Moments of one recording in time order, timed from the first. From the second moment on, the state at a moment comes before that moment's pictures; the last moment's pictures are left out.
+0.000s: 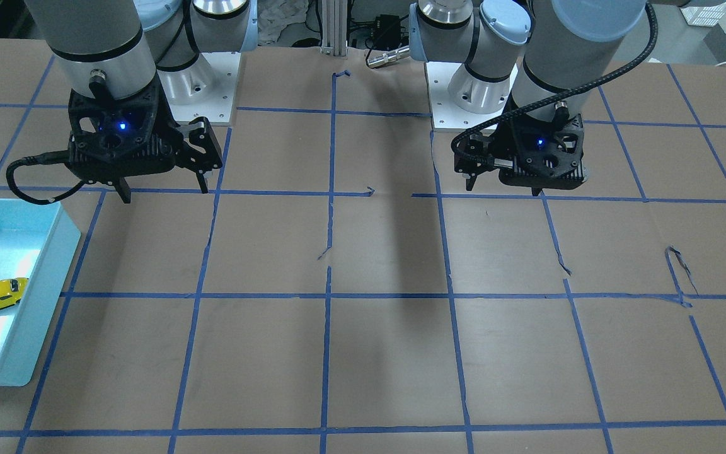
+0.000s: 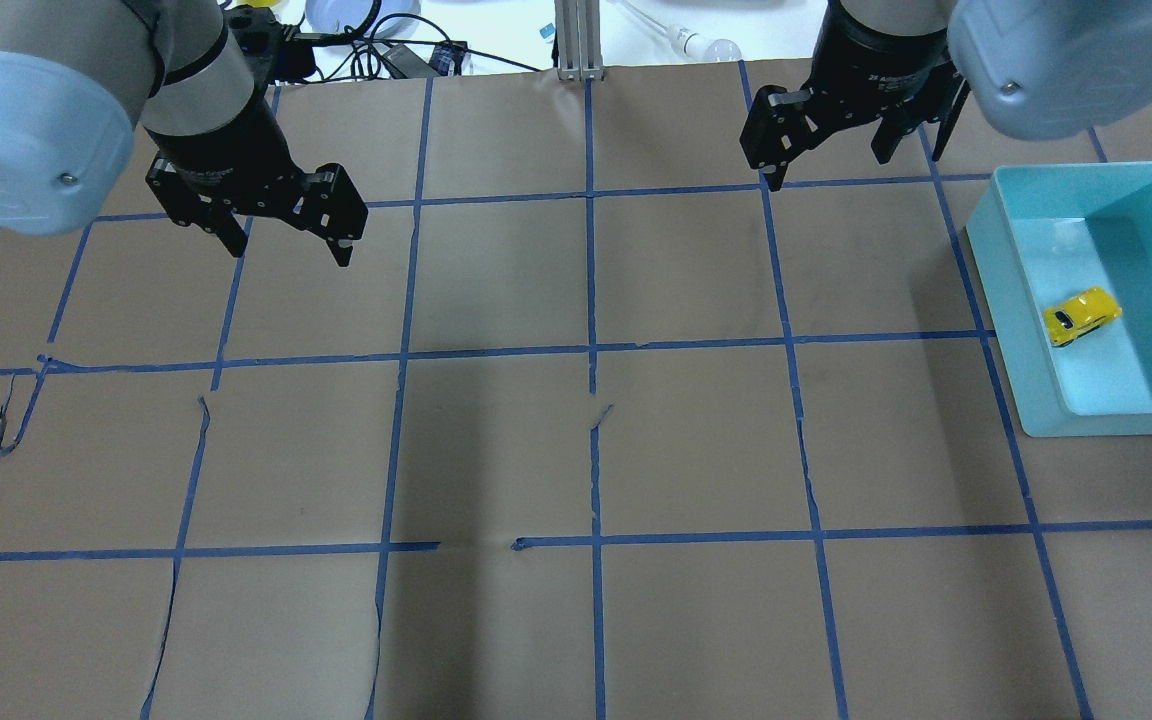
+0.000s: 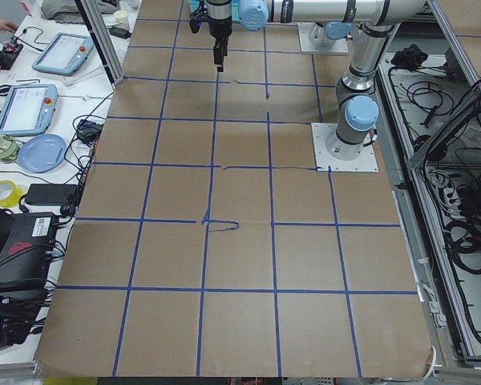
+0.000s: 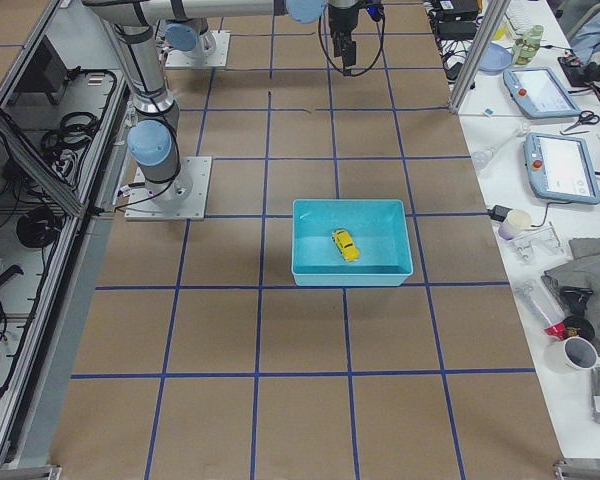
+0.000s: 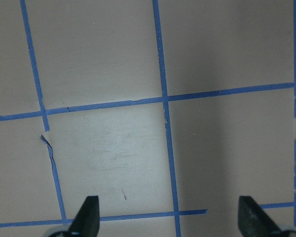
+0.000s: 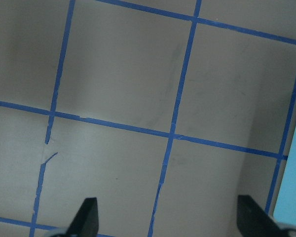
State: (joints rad) left arm -1.60 -1.63 -1.57 -1.53 1.63 0.08; right arm 1.66 -1.47 1.47 -1.66 -1.60 -0.11
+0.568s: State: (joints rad) left arm -1.60 -1.63 -1.57 -1.53 1.63 0.08; right arm 1.67 -1.47 1.46 -1.66 -1.57 0.03
